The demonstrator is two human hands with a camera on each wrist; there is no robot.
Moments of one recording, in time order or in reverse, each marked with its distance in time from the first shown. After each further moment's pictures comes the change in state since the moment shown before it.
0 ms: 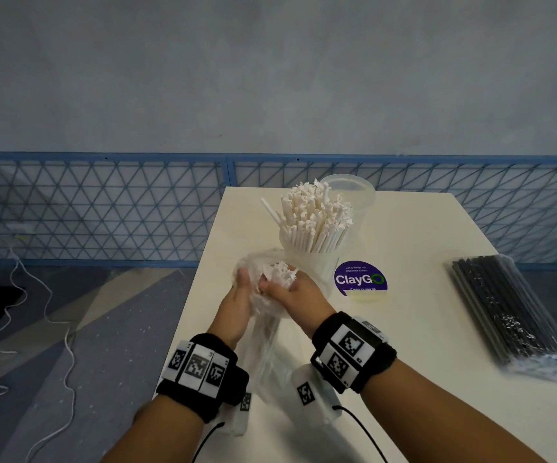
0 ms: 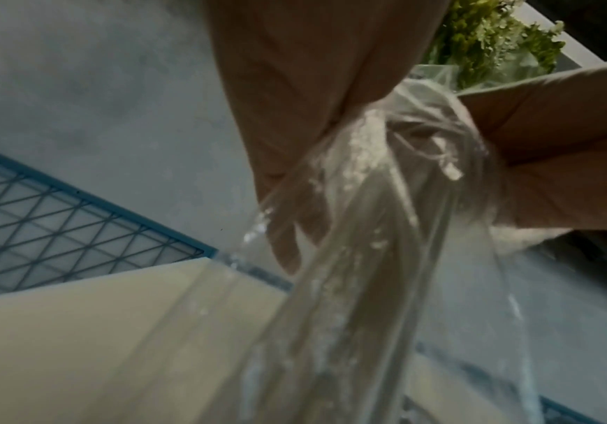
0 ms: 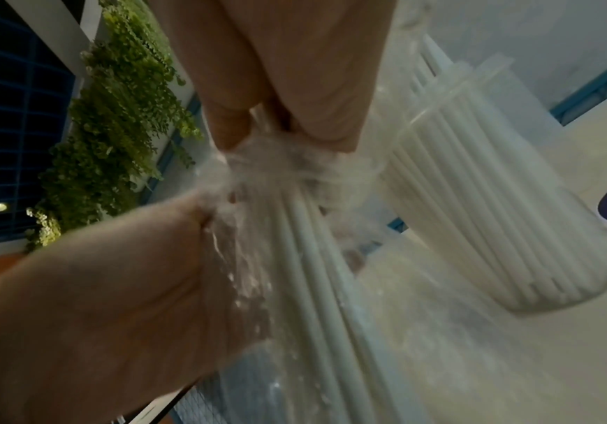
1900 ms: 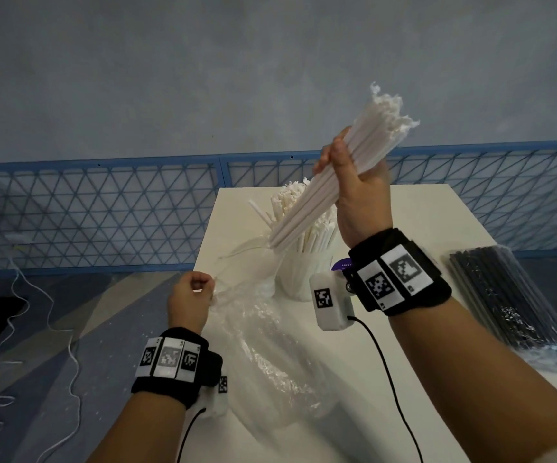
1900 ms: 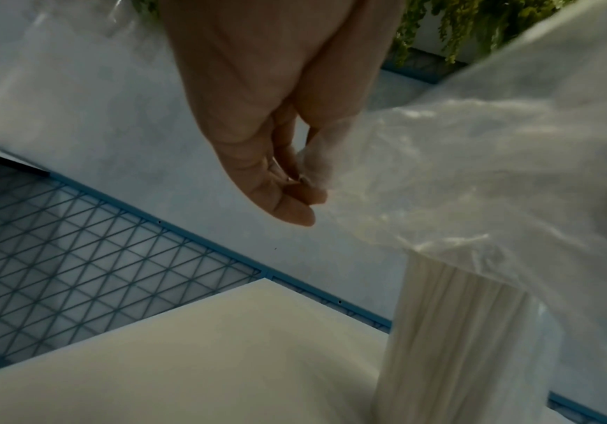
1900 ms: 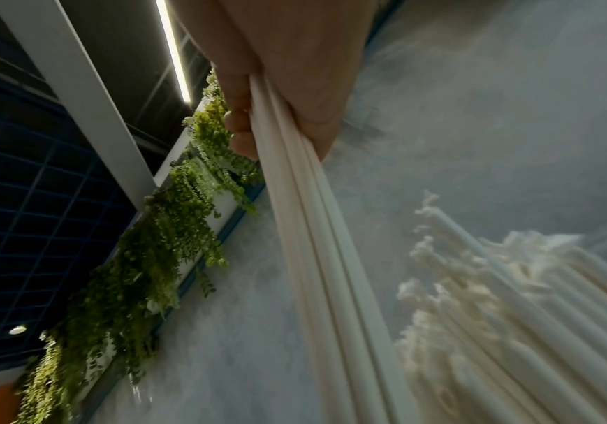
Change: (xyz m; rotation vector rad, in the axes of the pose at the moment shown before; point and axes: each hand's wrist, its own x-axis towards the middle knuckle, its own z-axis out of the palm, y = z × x) left_hand 0.033 -0.009 -0.046 0.369 0.570 0.145; right_hand 0.024 -0.124 -0.074 0.441 0.342 -0.577
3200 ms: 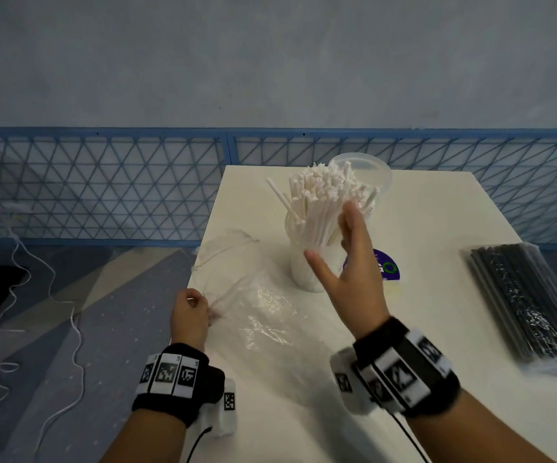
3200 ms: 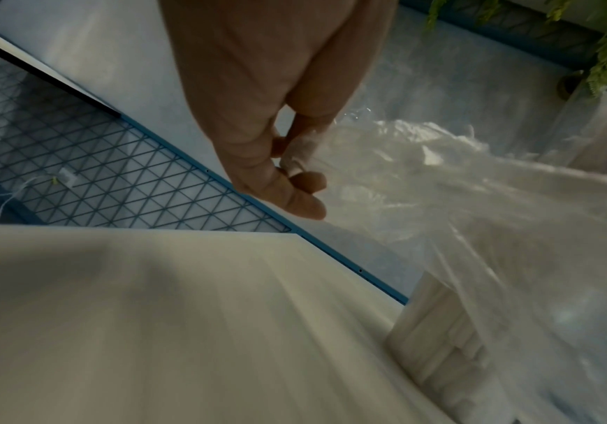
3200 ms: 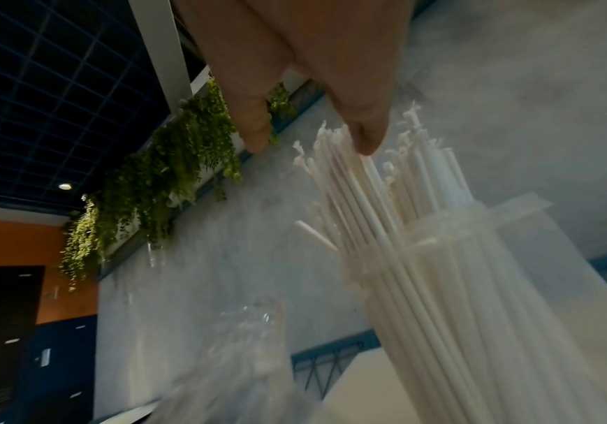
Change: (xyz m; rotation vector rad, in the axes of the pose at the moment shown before) left_hand -0.002 -0.059 0.006 -0.260 0.019 -0.358; right_hand -0.083 0.068 -0.028 -0.772 -0.143 0.129
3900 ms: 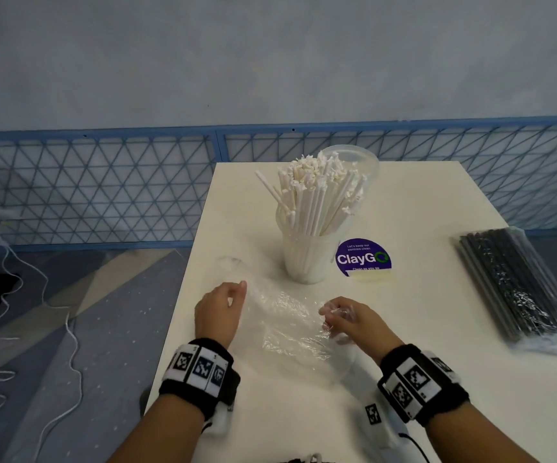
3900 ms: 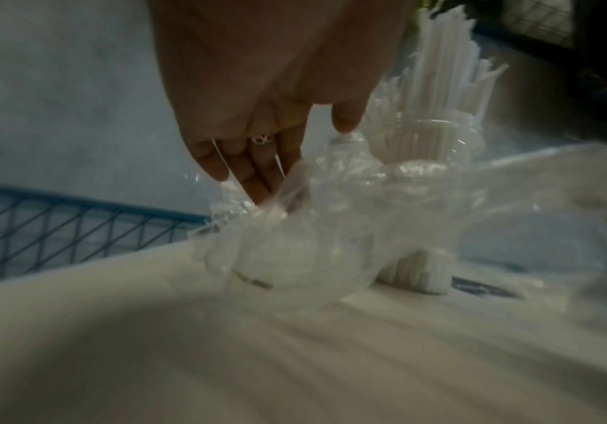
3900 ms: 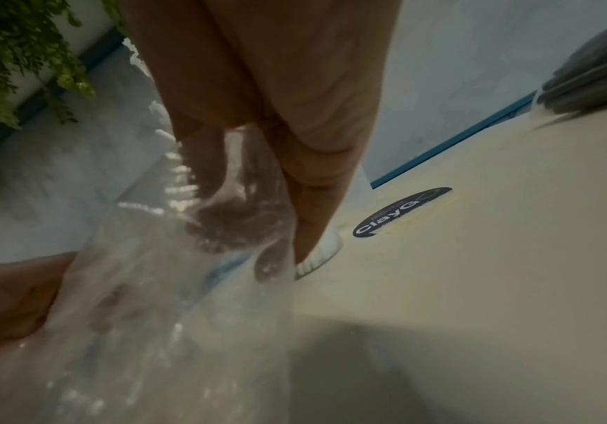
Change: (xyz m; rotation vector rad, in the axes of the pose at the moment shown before) left_hand -0.035 0.009 0.026 0.649 -0.232 0.397; right_hand -0.056 0.089 -0.023 0.083 -0.441 0.636
